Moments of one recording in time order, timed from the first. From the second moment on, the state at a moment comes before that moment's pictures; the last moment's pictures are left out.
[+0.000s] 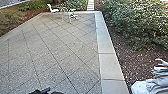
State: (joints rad) left arm 0.70 2.67 -2.77 -0.78 0.56 0.41; right arm -1.51 2.89 -2.44 -0.48 -0.06 0.49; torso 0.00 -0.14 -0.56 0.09
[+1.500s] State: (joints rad) left arm 1.39 2.96 -2.78 -0.72 0.29 0.79; right arm -1.56 2.91 -2.48 -0.48 -0.03 0.50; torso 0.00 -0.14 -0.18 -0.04
